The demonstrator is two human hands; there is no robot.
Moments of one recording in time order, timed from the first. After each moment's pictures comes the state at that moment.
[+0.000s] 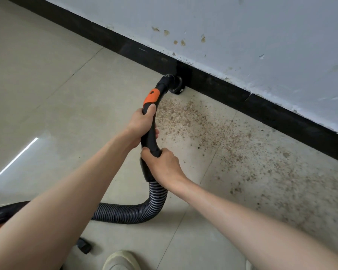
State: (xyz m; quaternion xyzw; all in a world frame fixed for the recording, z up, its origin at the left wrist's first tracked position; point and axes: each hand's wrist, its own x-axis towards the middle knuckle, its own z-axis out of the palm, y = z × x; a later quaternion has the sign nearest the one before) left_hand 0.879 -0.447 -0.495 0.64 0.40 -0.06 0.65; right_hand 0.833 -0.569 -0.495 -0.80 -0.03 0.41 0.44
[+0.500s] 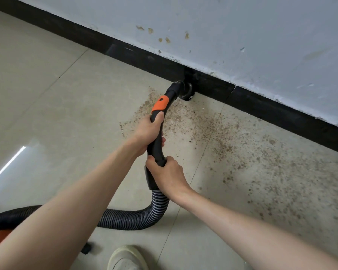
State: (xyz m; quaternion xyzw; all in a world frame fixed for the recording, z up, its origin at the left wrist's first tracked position) left_hand 0.869 -0.484 -0.501 0.66 0.34 -0.11 0.66; right_hand 0.806 -0.599 -0.496 -0.81 0.03 0.38 0.45
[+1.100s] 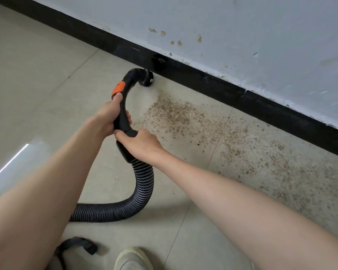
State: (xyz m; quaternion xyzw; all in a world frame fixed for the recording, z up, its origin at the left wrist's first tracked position) left_hand 0.871 -0.372 -0.492 0.55 0.45 -0.02 0.70; right_hand 0.843 -0.508 -0.473 -0.81 -0.10 0.41 0.40
